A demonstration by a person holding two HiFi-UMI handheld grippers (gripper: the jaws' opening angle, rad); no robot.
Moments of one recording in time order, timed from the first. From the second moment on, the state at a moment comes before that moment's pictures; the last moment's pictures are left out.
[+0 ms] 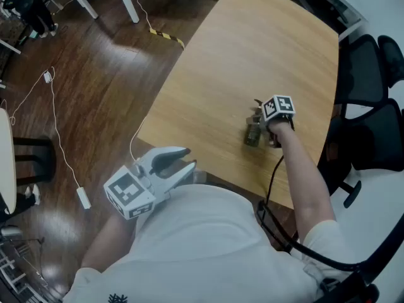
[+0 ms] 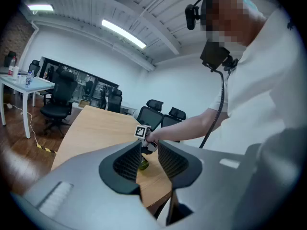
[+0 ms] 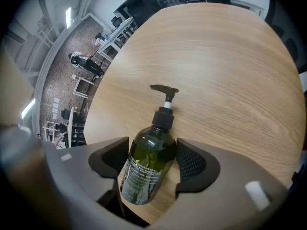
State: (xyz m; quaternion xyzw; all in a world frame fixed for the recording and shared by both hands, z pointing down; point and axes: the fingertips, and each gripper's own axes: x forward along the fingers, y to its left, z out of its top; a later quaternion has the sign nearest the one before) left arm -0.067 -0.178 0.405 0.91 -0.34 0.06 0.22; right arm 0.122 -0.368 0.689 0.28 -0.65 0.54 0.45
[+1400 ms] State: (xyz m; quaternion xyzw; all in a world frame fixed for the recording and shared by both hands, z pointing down) left arm -0.080 -0.145 0.386 0.91 -0.35 0.09 0.19; right arm 0.083 -0.395 0.600 0.42 -0.85 0.04 0.33
